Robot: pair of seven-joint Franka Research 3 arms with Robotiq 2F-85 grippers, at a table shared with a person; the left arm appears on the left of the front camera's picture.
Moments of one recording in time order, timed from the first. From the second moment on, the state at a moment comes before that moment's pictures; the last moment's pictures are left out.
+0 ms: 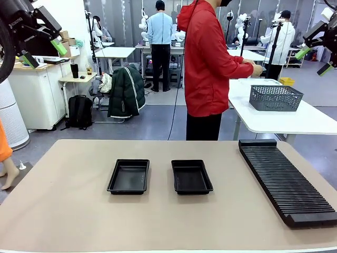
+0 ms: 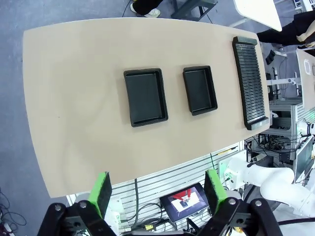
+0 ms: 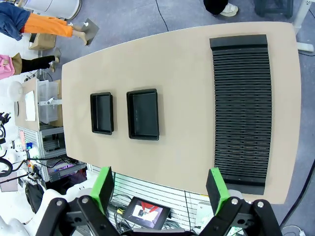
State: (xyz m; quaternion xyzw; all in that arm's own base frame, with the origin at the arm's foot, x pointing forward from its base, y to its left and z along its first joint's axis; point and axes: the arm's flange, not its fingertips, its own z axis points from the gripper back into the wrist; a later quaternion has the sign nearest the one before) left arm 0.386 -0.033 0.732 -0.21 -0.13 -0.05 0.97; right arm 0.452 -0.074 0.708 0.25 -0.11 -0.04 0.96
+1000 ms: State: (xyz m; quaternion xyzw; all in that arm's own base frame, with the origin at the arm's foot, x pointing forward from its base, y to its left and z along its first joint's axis) left arm 0.386 -0.033 0.732 -0.21 -0.13 -0.05 0.97; right arm 0.452 -0.074 0.708 0.25 -0.11 -0.04 0.96
